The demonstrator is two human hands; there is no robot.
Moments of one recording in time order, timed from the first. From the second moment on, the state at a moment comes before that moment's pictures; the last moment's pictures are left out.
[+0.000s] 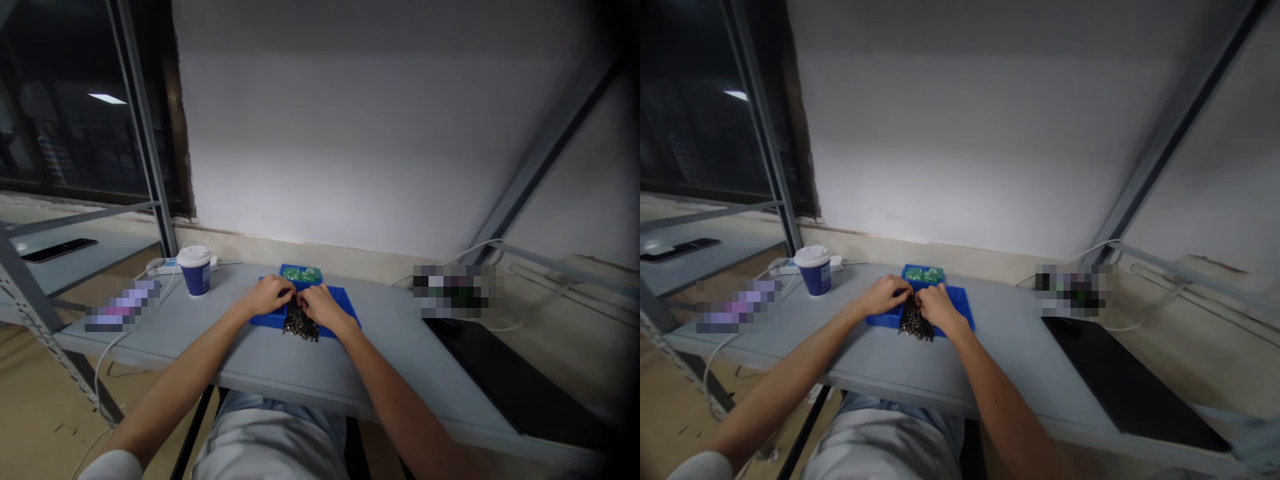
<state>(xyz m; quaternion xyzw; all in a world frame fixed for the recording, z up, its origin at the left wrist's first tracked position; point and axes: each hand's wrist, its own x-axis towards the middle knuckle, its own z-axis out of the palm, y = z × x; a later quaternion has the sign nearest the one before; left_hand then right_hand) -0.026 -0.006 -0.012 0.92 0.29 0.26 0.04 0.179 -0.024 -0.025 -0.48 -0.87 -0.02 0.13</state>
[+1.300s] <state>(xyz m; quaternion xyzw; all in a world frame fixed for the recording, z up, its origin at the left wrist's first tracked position) -0.025 -0.006 -0.011 0.88 0.34 0.33 -0.01 0.175 -0.028 -0.010 -0.37 -0.82 -0.03 0.43</state>
